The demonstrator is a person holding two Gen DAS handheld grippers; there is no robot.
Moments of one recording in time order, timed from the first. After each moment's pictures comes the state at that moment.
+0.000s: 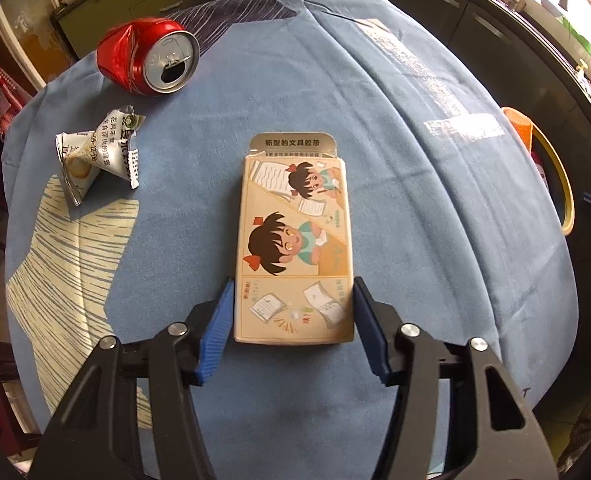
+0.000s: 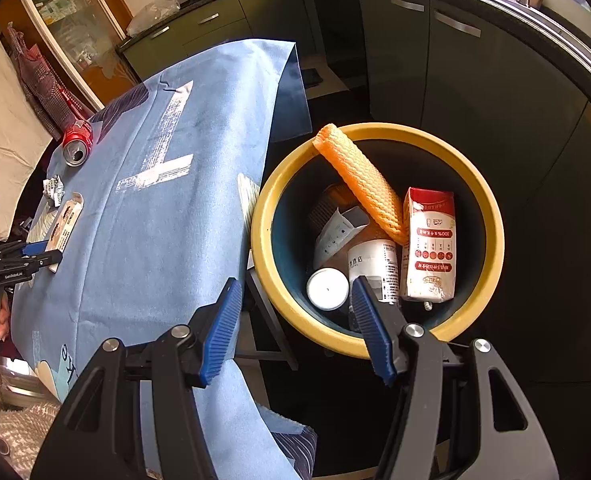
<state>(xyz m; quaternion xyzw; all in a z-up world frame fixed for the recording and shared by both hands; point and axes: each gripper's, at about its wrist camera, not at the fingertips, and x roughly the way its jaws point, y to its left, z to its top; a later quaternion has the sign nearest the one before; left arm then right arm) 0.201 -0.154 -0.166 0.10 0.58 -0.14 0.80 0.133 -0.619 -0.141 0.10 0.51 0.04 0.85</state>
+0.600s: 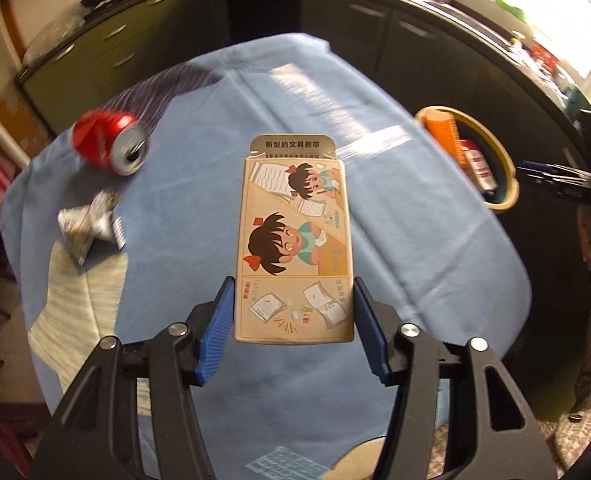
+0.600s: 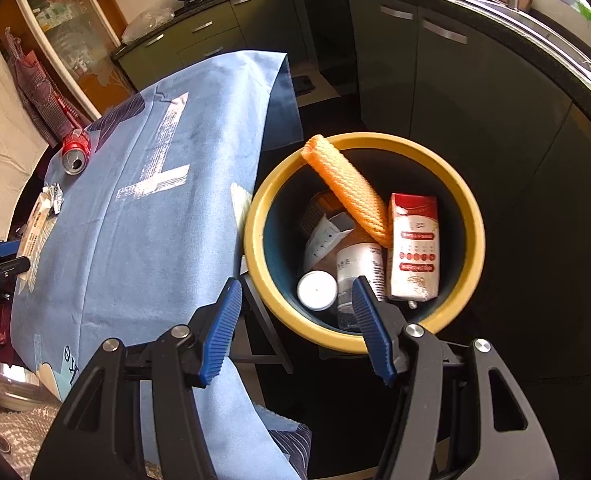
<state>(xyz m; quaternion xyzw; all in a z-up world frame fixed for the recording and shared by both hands) 0.159 -0.196 -0.091 0.15 0.51 -0.24 0.81 0.120 -0.630 -0.127 0.11 0.50 0.02 0.86</state>
